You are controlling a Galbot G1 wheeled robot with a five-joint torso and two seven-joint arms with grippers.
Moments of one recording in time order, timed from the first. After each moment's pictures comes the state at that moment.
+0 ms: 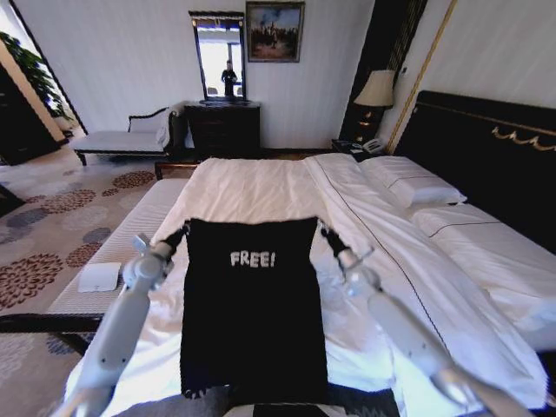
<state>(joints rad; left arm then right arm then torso) 0.76 -1.05 -0.49 -1.59 -1.24 0.37 -0.18 -0.60 0.95 0.00 1.44 1.34 0.18 -0.18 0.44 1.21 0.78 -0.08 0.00</state>
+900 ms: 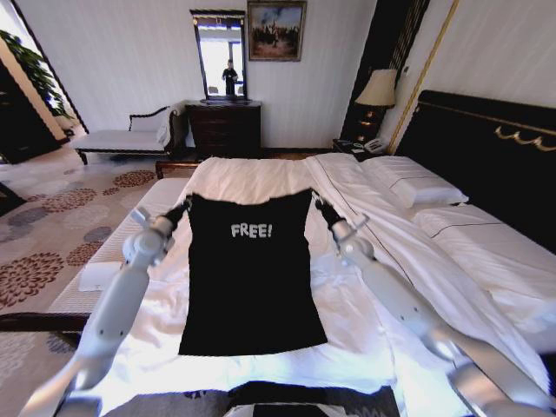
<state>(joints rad) 0.89 -1.01 -0.46 -1.73 -1.22 0.36 -0.19 -0.71 0.89 0.01 1.56 1.30 0.17 -0.13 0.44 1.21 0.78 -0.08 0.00</state>
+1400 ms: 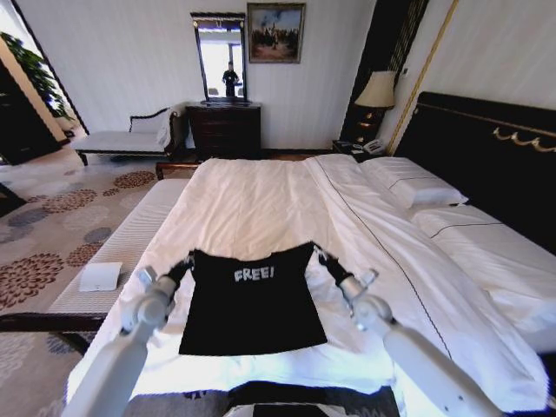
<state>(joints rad) 1.31 -1.12 -0.57 -1.87 -0.93 0.38 -0.22 -1.15 0.87 0.10 1.71 1.15 0.17 -0.02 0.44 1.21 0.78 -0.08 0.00</state>
